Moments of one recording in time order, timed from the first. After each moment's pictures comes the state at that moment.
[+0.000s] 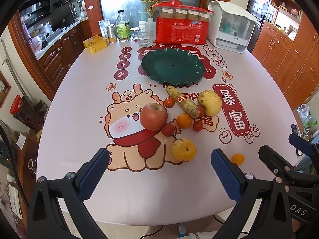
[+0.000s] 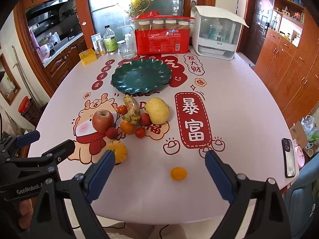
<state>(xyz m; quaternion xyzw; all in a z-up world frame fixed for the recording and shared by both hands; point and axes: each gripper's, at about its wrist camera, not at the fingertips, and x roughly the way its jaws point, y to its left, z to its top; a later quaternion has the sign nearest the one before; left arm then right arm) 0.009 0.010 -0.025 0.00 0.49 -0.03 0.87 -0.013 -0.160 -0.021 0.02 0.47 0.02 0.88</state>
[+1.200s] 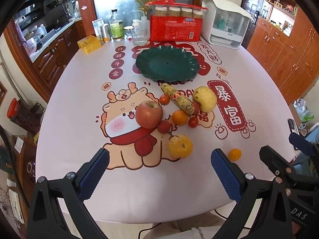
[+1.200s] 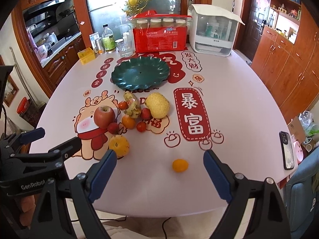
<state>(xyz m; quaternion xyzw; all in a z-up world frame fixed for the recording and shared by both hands) 0.003 0.009 -0.028 0.01 0.49 -0.05 0.87 -0.025 -0.156 -0.018 0.02 0.47 0.00 0.88</state>
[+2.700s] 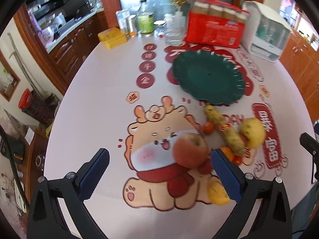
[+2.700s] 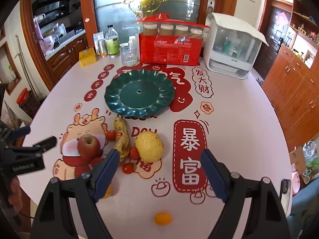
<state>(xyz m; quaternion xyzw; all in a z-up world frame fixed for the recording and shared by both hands) 0.121 0.066 -0.064 -0.01 0.52 0.04 0.86 0.105 -0.171 -0.030 -0.04 0.47 0.05 0.88</state>
